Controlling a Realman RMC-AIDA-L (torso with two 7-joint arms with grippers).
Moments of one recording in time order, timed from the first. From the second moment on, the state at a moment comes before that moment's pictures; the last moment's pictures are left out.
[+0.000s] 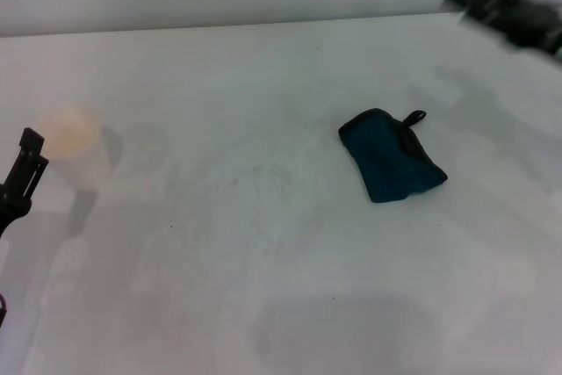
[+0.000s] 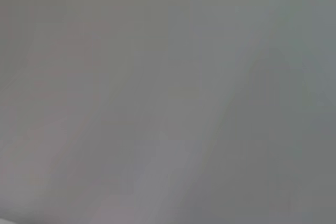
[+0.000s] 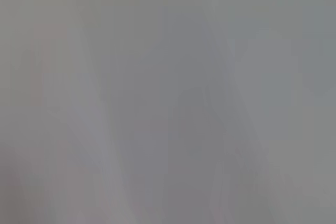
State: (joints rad) left arm -0.23 -2.08 2.83 0.29 -1.22 1.40 -0.41; right arm 0.30 2.00 -0.92 -0.60 1.97 1.34 -1.77
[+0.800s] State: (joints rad) left arm -0.25 -2.08 2.83 0.28 -1.23 1.40 -0.41; right arm 0.31 2.00 -0.72 -0.13 2.18 1.20 -2.62
